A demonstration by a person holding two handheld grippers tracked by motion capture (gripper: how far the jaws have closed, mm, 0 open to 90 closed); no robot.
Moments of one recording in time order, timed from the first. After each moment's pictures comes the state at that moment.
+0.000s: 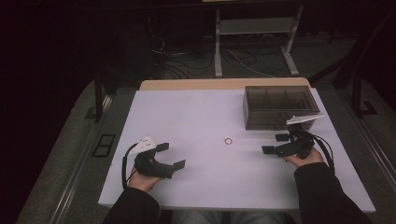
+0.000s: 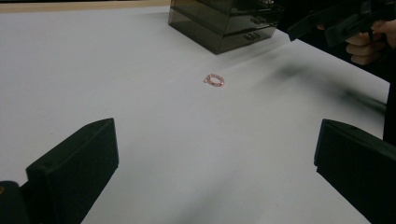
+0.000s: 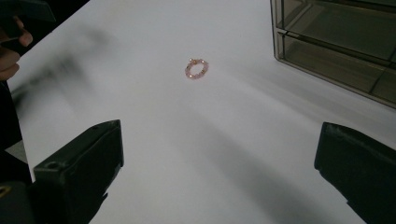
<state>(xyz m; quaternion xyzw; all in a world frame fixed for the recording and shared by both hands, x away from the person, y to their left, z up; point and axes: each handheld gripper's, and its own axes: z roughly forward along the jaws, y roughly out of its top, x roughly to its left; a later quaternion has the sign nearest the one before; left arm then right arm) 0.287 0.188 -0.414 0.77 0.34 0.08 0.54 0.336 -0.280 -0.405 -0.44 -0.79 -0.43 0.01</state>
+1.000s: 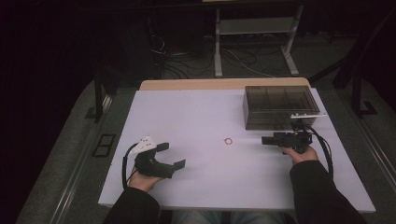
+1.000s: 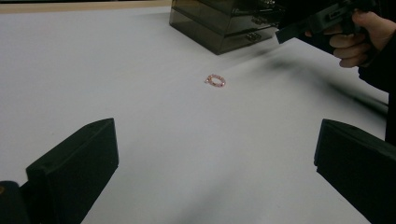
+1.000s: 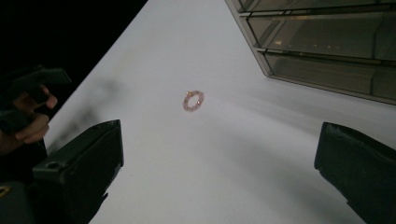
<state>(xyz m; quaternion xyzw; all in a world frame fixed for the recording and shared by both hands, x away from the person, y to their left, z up) 0.287 0.188 -0.415 0.77 0.34 0.09 0.54 0.356 -0.291 -0.424 -0.50 -0.71 -0.50 0.07</state>
